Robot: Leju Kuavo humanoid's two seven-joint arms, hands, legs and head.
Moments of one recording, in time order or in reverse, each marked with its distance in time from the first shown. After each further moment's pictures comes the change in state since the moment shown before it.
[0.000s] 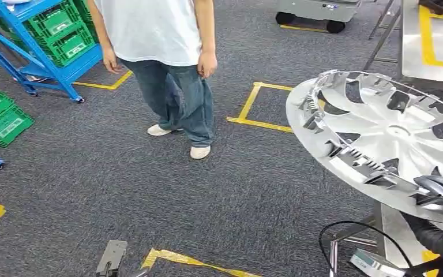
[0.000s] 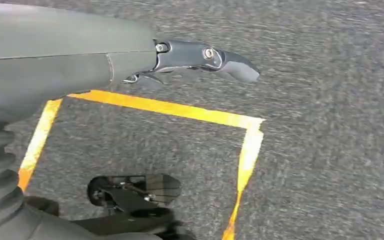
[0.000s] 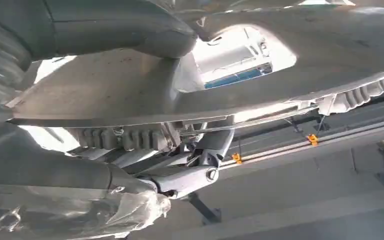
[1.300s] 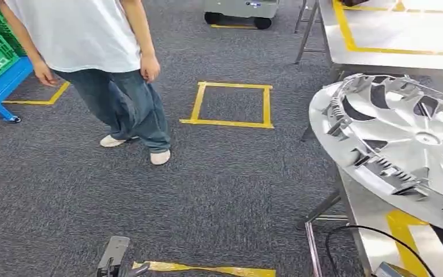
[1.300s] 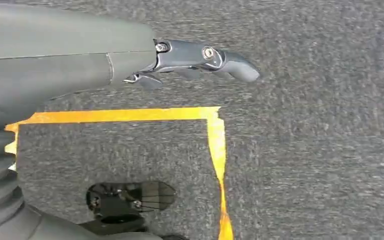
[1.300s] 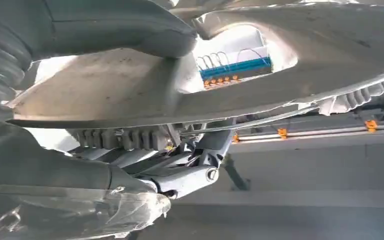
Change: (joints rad) left arm -0.020 -0.010 -0.031 0.000 -0.019 0.012 -0.003; right arm 0.087 0.013 -0.137 -0.061 -0.052 0.000 -0.053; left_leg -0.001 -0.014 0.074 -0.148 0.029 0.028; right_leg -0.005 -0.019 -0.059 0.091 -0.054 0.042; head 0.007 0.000
